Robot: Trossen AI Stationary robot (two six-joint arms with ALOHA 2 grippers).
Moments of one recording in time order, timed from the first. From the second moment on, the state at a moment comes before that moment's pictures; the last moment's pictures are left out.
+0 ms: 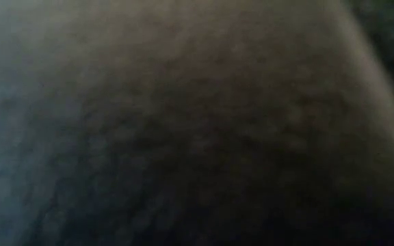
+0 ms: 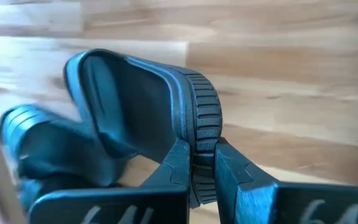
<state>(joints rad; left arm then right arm) -0.51 1.21 1.13 -0.28 -1.07 0.41 0.68 1.01 0.83 -1.09 0.21 2.18</state>
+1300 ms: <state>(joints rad) -0.51 1.21 1.13 -0.55 -1.06 0.06 0.56 1.17 0.49 -0.22 0.13 2.00</state>
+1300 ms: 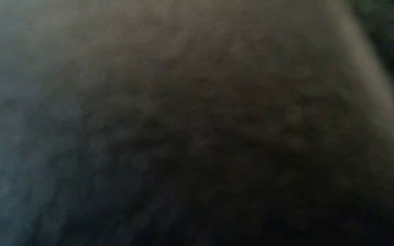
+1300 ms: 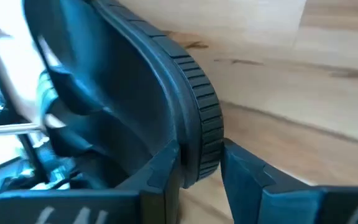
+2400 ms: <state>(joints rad) -0.51 1.21 0.70 -0.65 -0.56 -0.87 0.52 1.21 0.49 -0.14 0.23 2.00</state>
